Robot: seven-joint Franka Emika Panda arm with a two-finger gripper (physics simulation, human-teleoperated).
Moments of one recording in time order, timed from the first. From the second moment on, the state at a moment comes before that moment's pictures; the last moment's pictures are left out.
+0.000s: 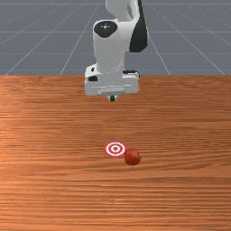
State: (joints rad) arm 0.12 0.24 -0.16 -2.09 0.11 2.11 0.66
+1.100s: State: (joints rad) arm 0.16 0.82 -0.07 -1.58 0.22 2.46 0.78
